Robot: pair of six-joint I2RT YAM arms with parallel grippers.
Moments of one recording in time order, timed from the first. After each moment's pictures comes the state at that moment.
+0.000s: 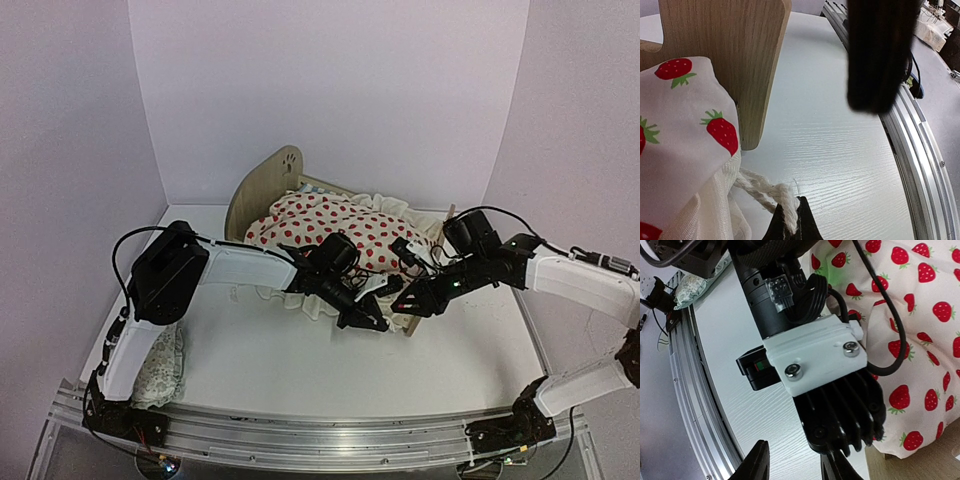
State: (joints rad) left arm -0.98 2.32 1.73 -0.19 0.79 0.37; right arm 0.59 1.30 0.94 -0.56 -0.50 -0.11
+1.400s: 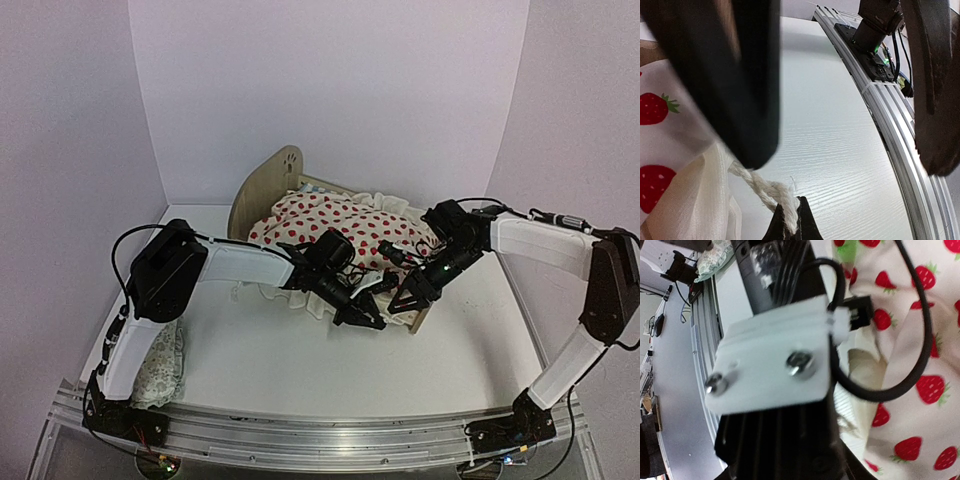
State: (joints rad) left arm -0.95 2.32 1.73 -0.19 0.86 0.40; right arm 0.49 1.62 1.22 -0.87 -0.72 -0.39
